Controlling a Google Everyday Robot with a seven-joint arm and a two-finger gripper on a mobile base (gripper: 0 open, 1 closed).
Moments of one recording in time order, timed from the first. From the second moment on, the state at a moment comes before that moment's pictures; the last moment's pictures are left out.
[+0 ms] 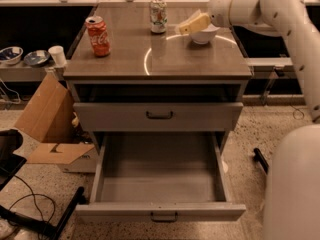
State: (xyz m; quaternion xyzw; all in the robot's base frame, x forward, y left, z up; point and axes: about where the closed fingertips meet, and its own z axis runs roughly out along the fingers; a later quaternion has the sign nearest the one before) arm 0.823 -0.114 0.964 -0.45 0.63 0.15 0.62
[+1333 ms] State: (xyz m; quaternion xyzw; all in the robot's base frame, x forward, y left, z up) arm 0.953 -0.065 0.950 -0.26 0.70 0.20 0.64
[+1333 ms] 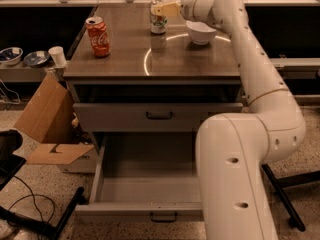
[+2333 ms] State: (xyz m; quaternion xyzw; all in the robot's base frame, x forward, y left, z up) arm 0.982 -0.009 0.921 -0.24 0.69 0.23 0.64
